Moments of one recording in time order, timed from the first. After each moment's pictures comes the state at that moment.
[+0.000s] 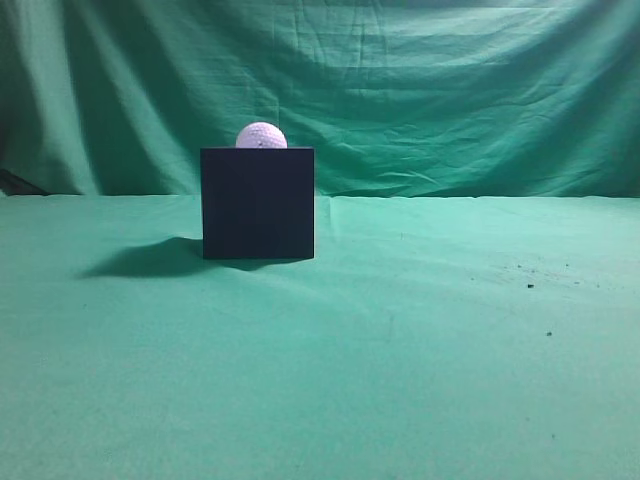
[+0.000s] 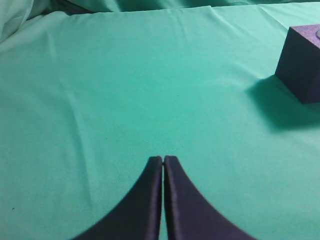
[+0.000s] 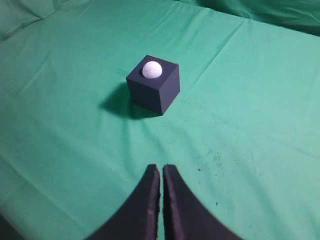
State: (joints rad) left arm -0.10 -0.02 0.02 0.09 0.36 -0.03; right arm 0.66 0.50 -0.87 0.04 1.01 0.05
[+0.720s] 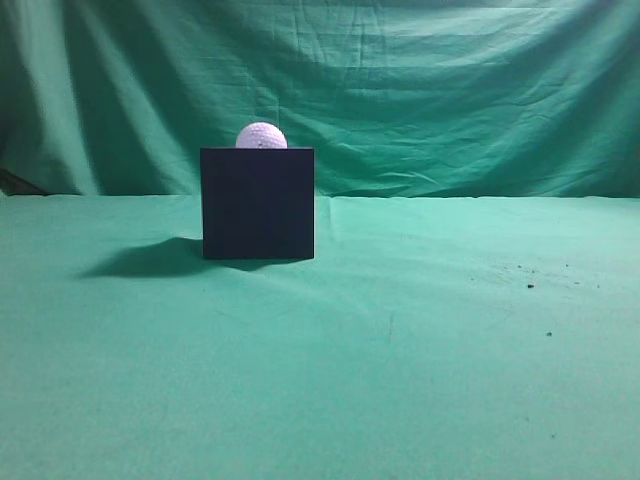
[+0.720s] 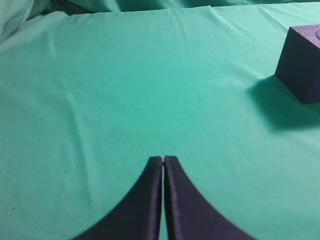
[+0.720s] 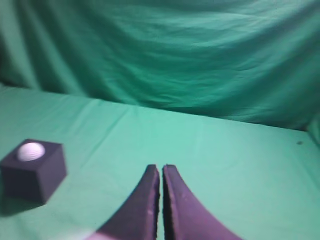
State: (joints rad) left arm -0.10 -0.02 0.02 0.09 0.36 -0.03; right arm 0.28 0.21 -0.41 -0.09 0.43 0.04
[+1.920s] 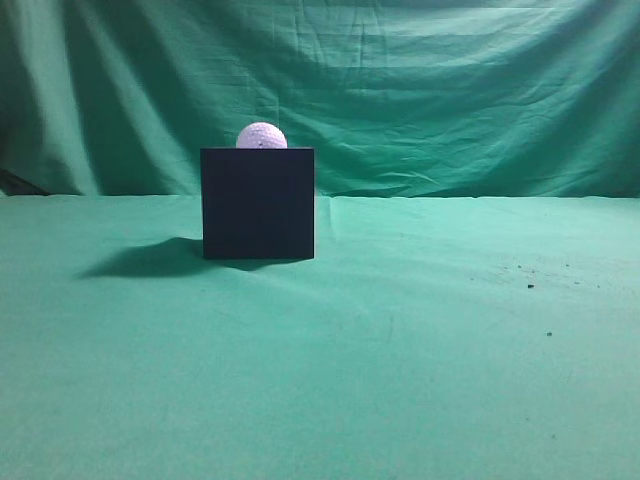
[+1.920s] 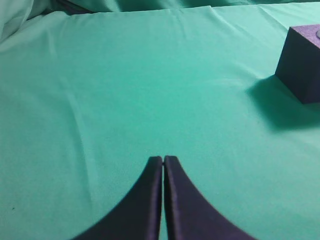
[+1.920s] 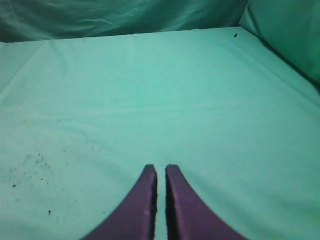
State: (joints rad) left arm -0.10 -0.02 0.02 0.09 0.36 -0.03; right arm 0.01 -0.01 0.03 -0.02 0.37 0.07
